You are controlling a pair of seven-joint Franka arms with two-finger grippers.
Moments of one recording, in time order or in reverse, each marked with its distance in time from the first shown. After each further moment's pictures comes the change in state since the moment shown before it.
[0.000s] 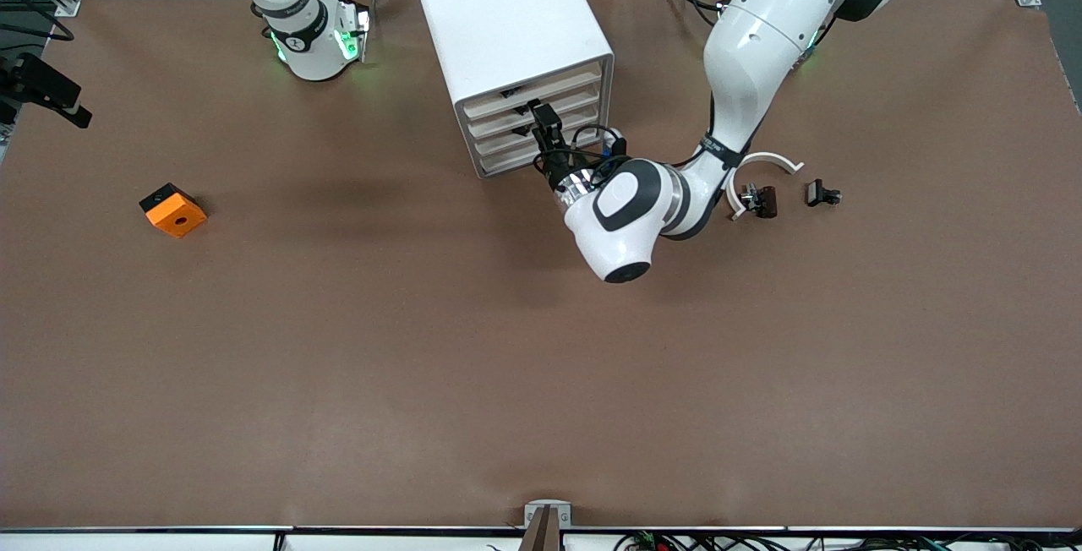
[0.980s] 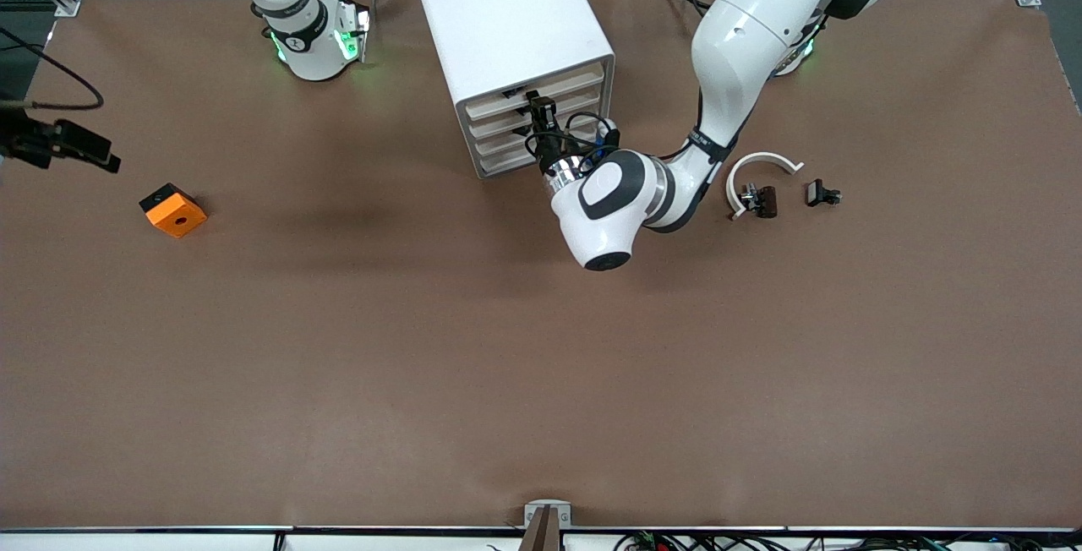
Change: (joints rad) left arm -0.020 0.001 0.005 -0.001 -0.002 -0.039 0.066; right arm -0.009 0.167 -0.001 0.020 -0.002 0.036 -0.007
